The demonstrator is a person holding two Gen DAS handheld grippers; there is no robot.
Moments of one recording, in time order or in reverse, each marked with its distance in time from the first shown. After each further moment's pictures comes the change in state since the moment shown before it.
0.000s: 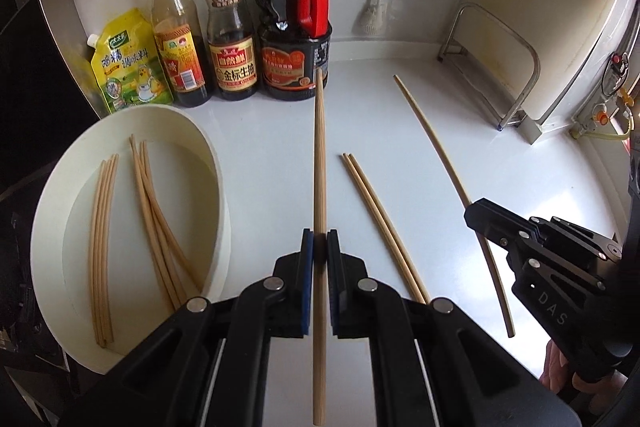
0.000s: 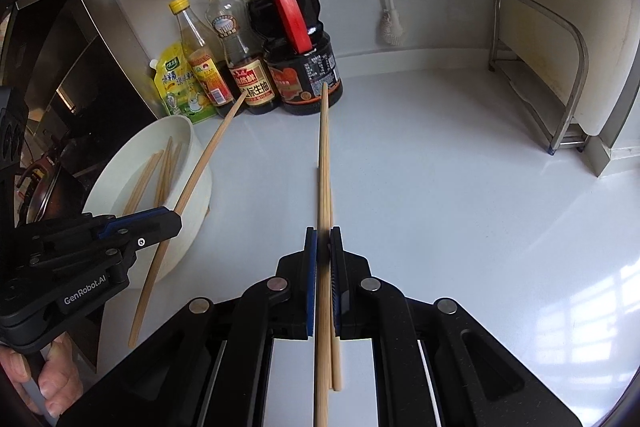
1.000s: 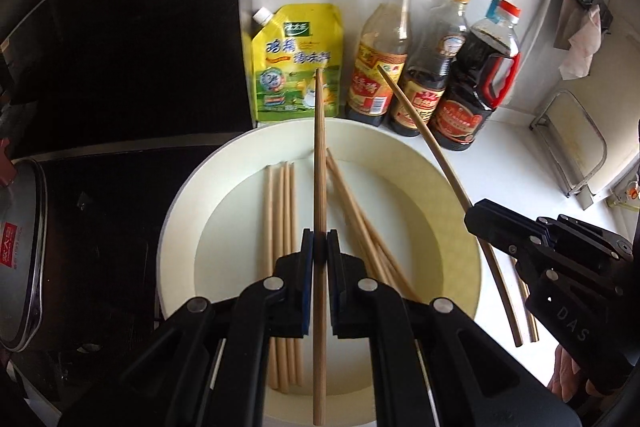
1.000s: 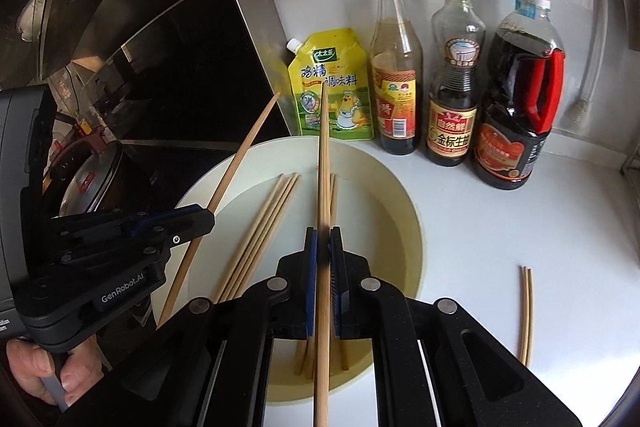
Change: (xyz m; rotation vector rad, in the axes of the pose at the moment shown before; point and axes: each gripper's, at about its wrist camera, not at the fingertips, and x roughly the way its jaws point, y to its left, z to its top) left arm -0.025 0.218 -0.001 -0.192 -0.054 0.087; right arm 0.084 0.210 0.060 -0.225 0.039 0.158
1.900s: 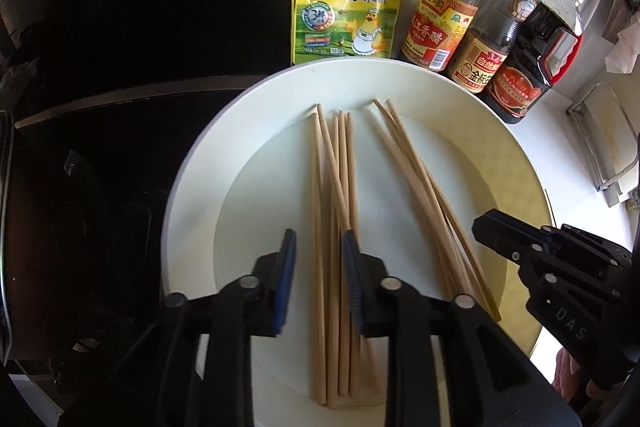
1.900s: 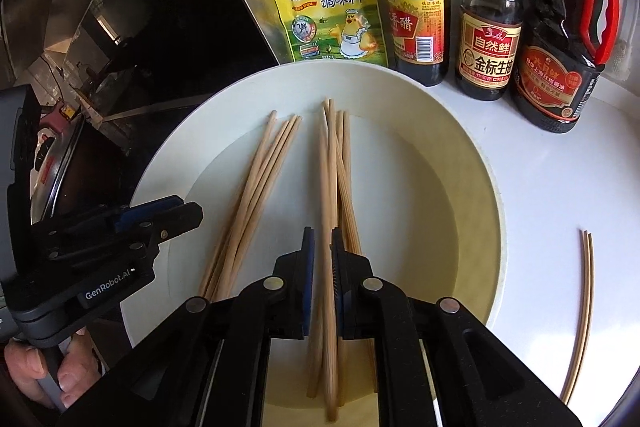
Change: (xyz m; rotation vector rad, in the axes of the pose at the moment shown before) left arm 0.056 0.041 -0.011 -0.060 0.142 0.041; right arm 0.075 -0.003 -0.009 0.080 0.170 0.004
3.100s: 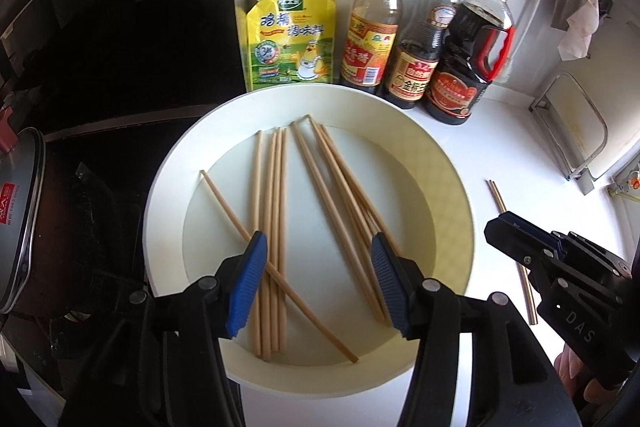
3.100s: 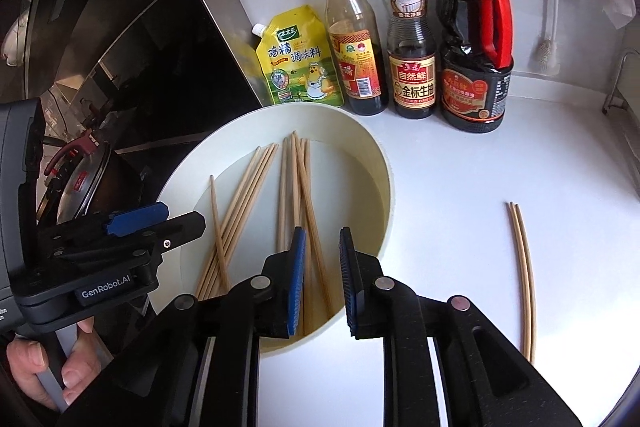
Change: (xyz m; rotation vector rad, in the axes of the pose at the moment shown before) left arm -0.059 -0.060 -0.025 0.067 -0.094 -0.028; right arm -0.094 -0.033 -0.046 0.066 -0.151 -0.020
